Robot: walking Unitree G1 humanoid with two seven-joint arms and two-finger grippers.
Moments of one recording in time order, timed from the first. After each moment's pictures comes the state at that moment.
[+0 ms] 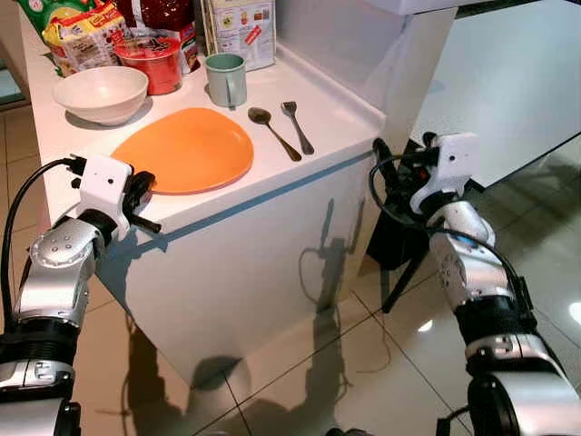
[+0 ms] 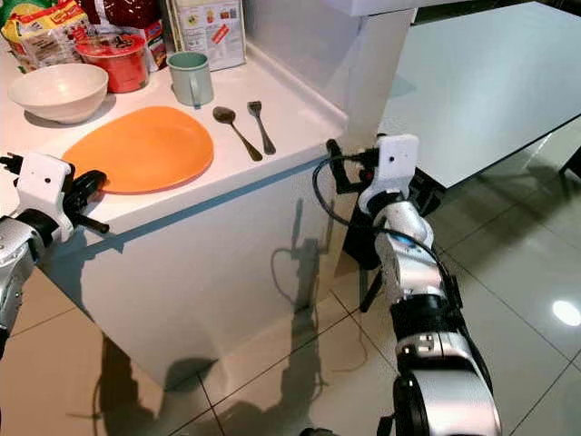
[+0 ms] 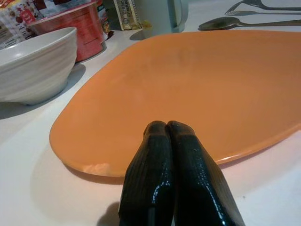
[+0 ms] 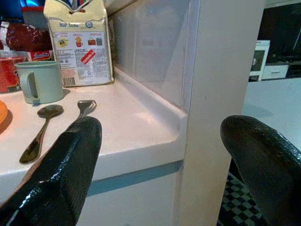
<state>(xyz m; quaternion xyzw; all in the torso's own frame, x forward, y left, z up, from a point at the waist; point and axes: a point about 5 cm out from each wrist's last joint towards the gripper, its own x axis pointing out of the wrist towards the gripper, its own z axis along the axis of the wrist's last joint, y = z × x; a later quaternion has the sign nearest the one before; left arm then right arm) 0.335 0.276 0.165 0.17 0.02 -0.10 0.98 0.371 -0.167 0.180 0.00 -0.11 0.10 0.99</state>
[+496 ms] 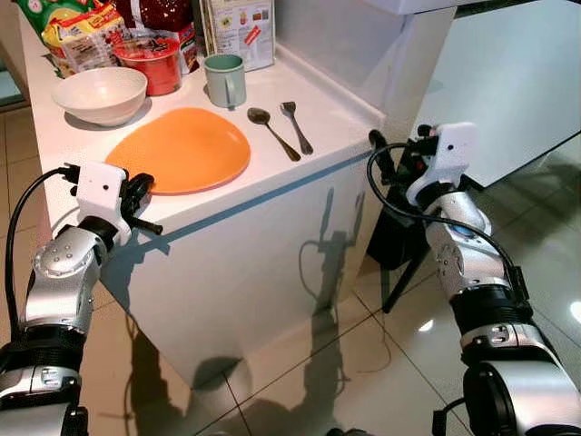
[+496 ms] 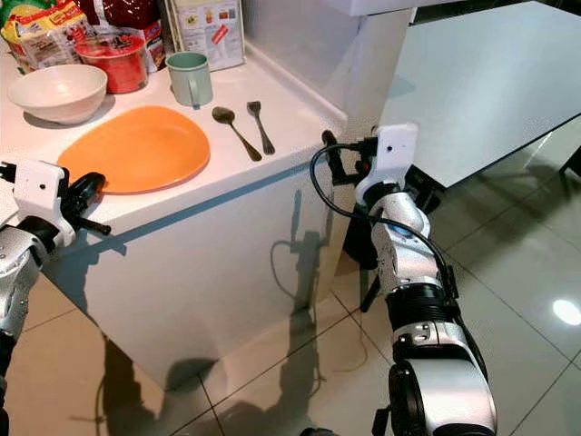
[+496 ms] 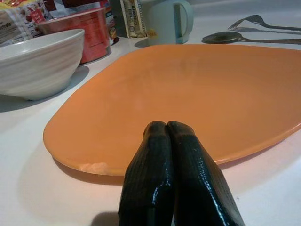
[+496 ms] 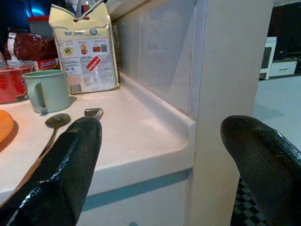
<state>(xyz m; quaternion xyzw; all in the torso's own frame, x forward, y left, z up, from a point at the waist) 0.332 0.276 0.156 0.14 0.00 -0.08 0.99 0.376 -0.162 0.185 0.02 -0.11 0.11 0.99</state>
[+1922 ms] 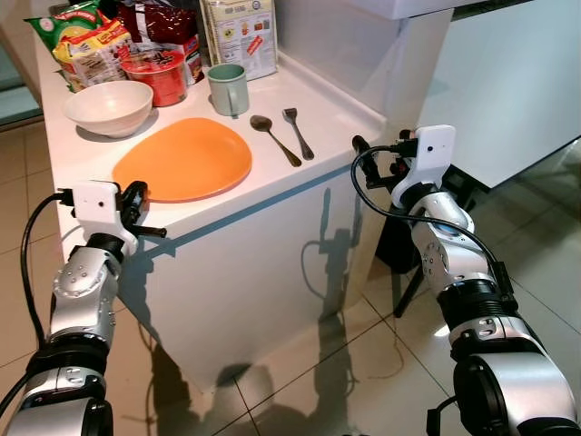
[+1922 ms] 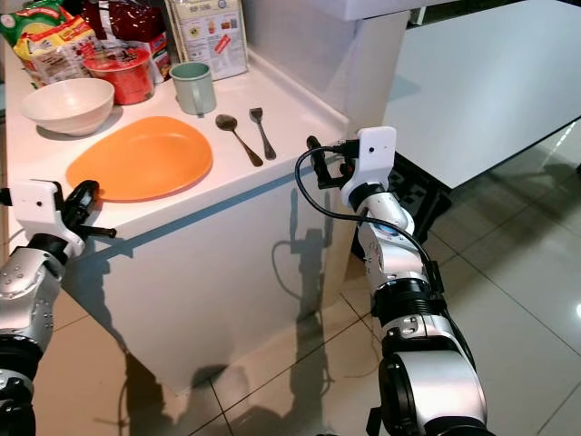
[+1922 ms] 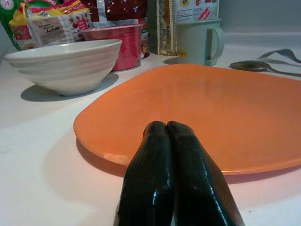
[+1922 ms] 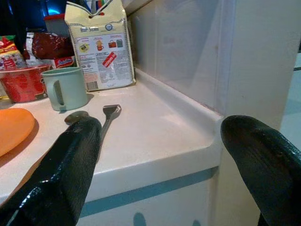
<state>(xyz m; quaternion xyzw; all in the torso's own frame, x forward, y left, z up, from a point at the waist) 0.328 0.269 0.121 0.05 -0.03 -0.03 1.00 0.381 -0.145 0.179 0.02 -0.09 0.13 0.99</state>
